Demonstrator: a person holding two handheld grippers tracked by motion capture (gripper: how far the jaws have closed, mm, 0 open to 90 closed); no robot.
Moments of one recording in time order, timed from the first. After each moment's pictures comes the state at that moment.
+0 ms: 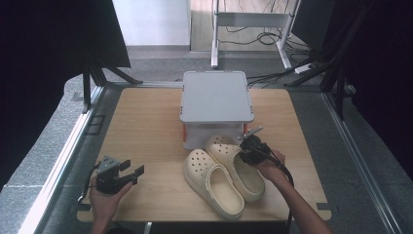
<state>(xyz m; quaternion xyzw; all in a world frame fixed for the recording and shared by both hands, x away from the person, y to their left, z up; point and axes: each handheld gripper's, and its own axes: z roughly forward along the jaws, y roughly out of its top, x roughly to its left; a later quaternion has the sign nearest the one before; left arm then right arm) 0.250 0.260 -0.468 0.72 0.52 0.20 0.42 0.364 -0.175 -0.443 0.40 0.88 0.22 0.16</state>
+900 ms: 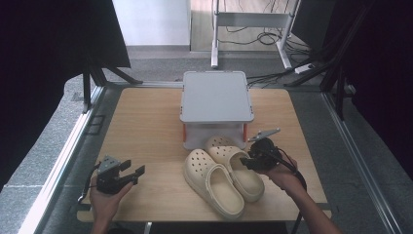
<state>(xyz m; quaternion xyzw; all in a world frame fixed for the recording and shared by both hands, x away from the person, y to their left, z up) 0.249 0.258 -0.467 0.72 0.52 0.19 0.42 0.323 -0.192 -0.396 0.40 0.86 0.28 0.12</state>
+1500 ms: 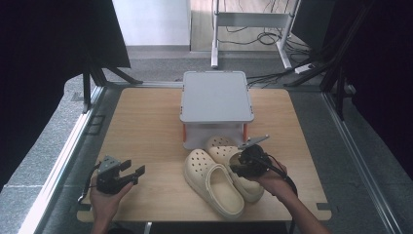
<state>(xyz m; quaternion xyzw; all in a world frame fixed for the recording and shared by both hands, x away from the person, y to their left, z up) 0.249 0.258 -0.467 0.72 0.52 0.19 0.42 0.313 -0.168 -0.413 0.38 0.87 0.29 0.09</state>
